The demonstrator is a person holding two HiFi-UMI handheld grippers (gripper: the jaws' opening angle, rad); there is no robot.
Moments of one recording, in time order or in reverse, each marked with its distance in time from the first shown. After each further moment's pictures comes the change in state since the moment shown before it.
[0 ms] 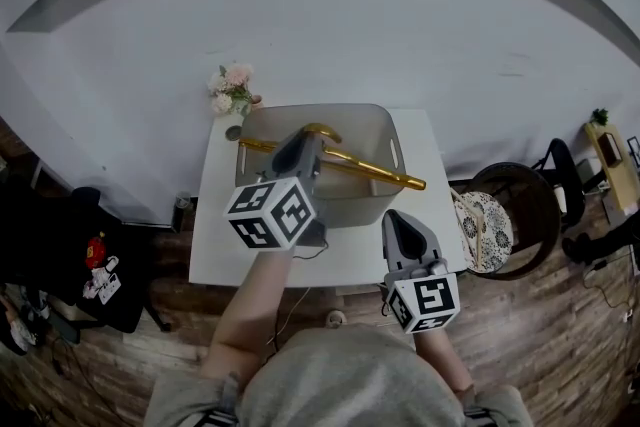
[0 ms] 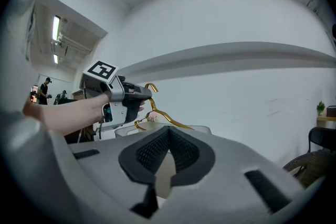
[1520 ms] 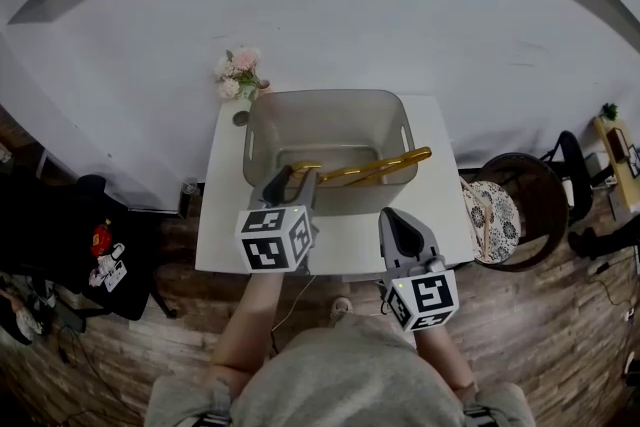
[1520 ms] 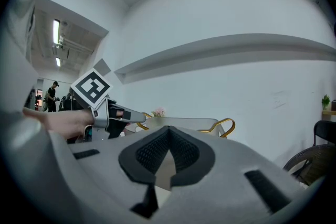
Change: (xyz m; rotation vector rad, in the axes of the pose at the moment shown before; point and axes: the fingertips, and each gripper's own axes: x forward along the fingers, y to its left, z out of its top) left arm -0.059 0.051 -0.087 0.171 0.345 0.208; right arm 0.005 0.021 -0.017 0.017 0.020 0.053
